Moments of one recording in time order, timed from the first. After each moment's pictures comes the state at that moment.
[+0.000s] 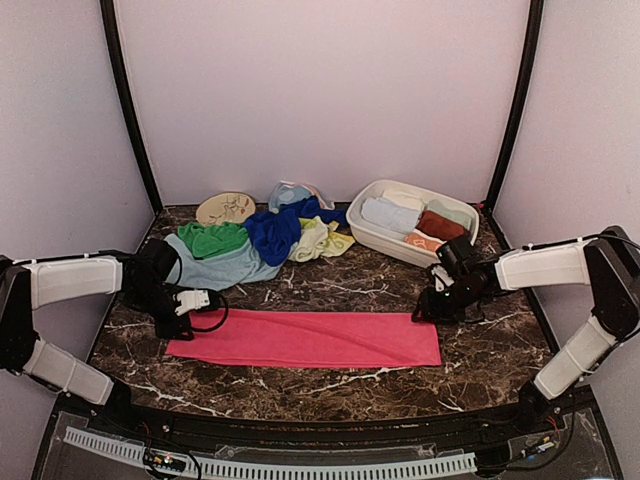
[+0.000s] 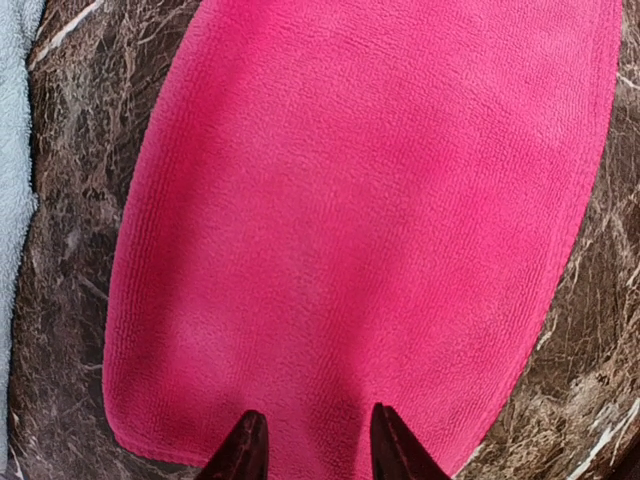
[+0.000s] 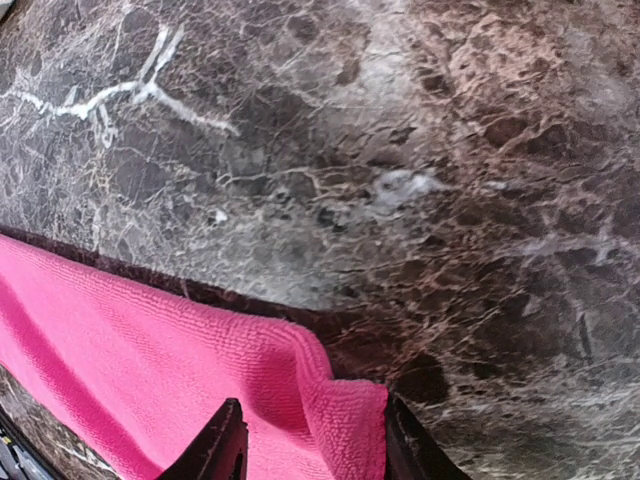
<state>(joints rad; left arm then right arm) -0.27 1.34 0.70 -0.71 0.16 0.90 0.48 1.54 0.75 -0.38 -0.20 0.51</state>
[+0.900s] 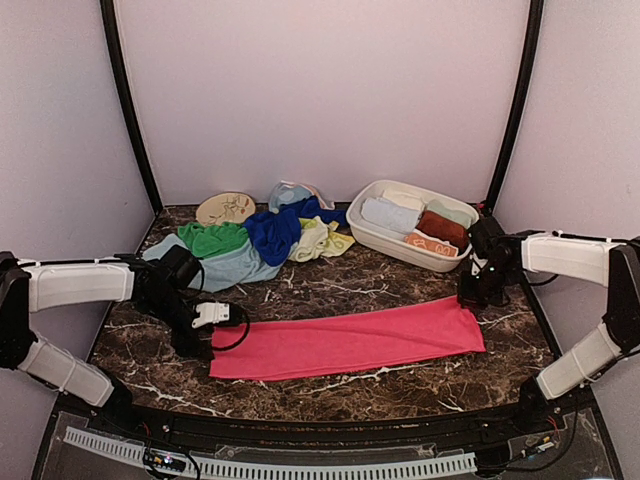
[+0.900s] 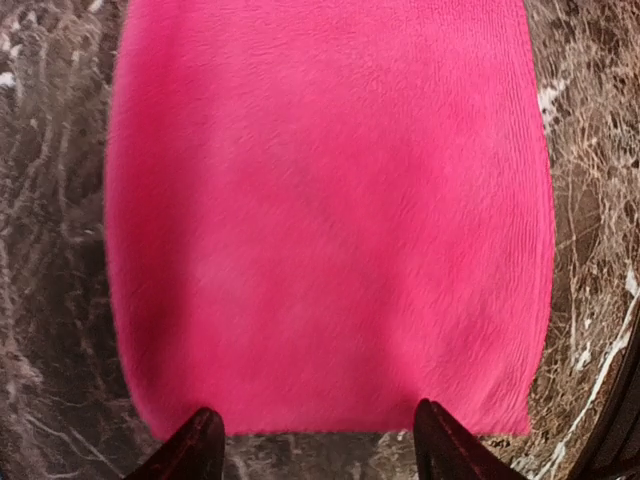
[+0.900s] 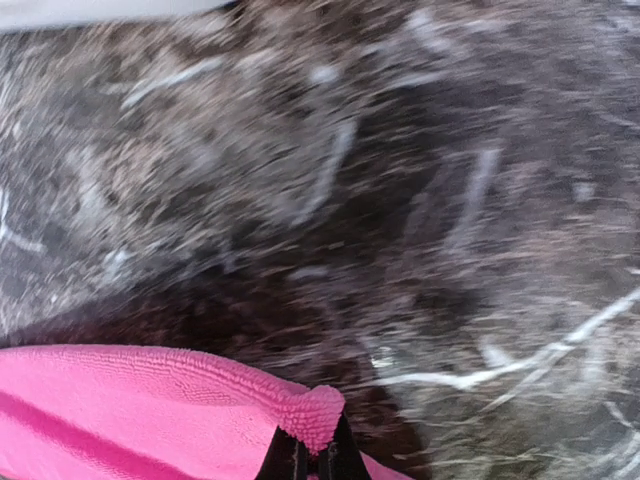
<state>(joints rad) -0.48 1.35 0.69 -0.70 0.25 0.87 0.31 1.44 0.84 -0.66 0.01 0.51</state>
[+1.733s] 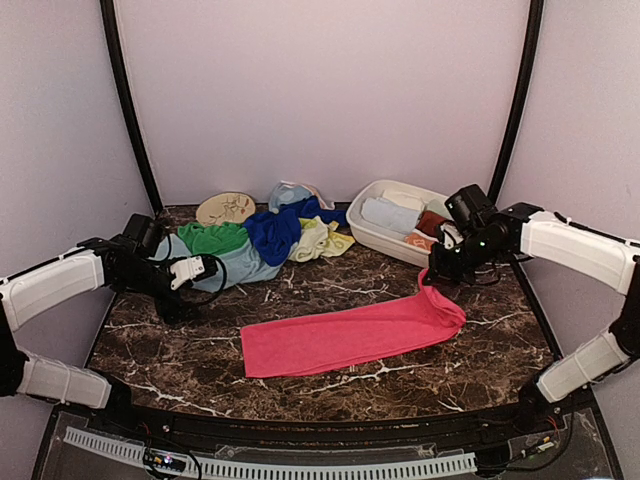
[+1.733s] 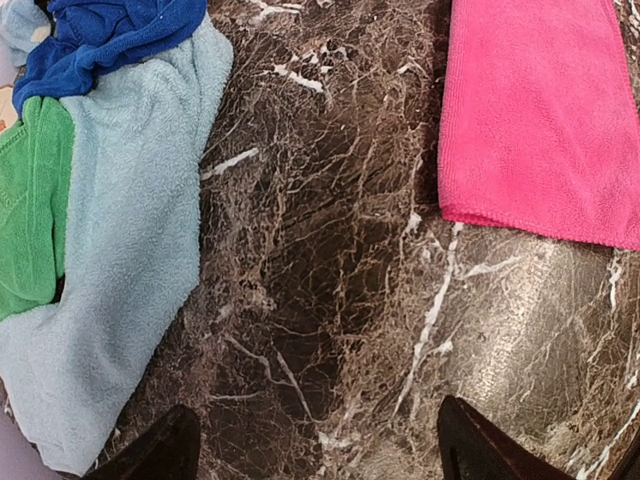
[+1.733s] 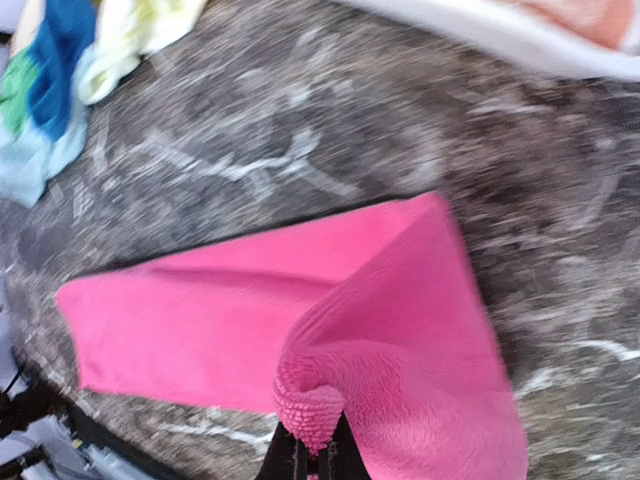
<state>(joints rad) -0.27 1.18 0.79 -0.68 0.25 0.81 0.48 1.39 1.07 -0.77 -0.16 0.58</state>
